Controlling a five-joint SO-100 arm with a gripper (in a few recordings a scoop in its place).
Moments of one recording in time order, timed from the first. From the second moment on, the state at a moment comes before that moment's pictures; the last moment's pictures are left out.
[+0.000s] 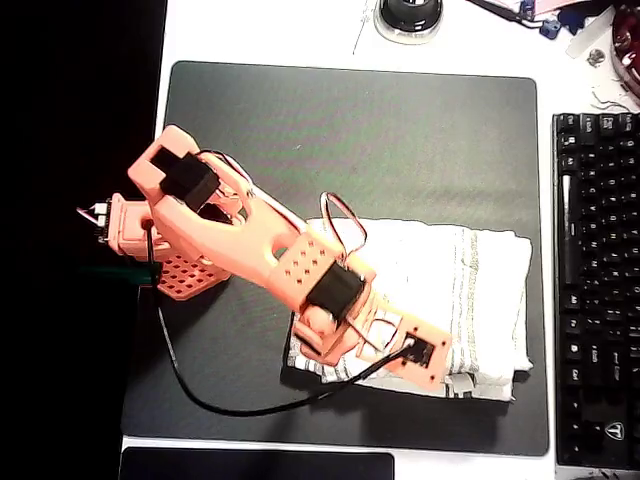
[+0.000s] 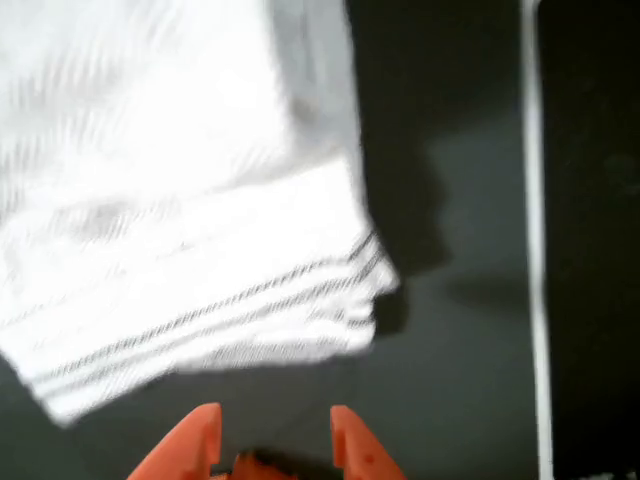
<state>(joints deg) 37.4 96.1 96.1 91.4 -106.7</state>
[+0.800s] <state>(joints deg) 42.2 79.1 102.0 75.5 -111.4</state>
